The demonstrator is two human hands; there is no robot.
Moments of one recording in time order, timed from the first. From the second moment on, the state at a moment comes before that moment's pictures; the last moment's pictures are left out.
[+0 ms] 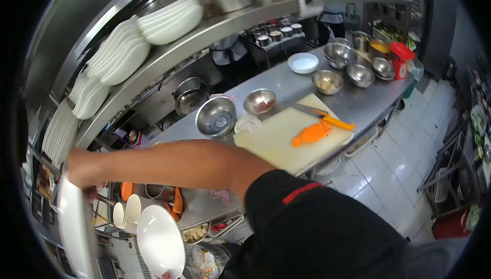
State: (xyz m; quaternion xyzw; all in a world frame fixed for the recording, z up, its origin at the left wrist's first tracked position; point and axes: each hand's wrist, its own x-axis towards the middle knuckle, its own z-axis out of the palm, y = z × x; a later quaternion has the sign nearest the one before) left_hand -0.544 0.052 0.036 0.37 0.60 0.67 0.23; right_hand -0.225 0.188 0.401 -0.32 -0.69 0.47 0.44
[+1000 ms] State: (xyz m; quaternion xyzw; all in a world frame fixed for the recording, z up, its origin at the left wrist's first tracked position) left_hand 0.051 -0.072 0.064 0.58 0.22 0.30 0.73; right_hand 0.194 -0.329 0.130 -0.76 -0.10 0.18 0.62
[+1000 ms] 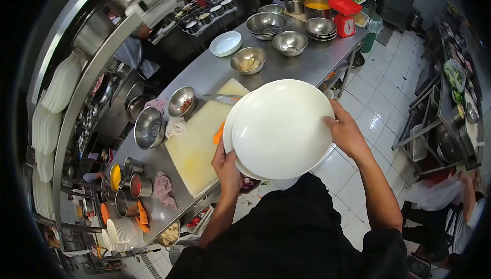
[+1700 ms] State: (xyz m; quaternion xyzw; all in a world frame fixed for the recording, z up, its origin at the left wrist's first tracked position) left_hand 0.326 -0.078 0.014 0.71 0.29 -0.04 0.64; right_hand 0.533 -0.341 -0.059 -0.64 -0.14 0.35 0.66
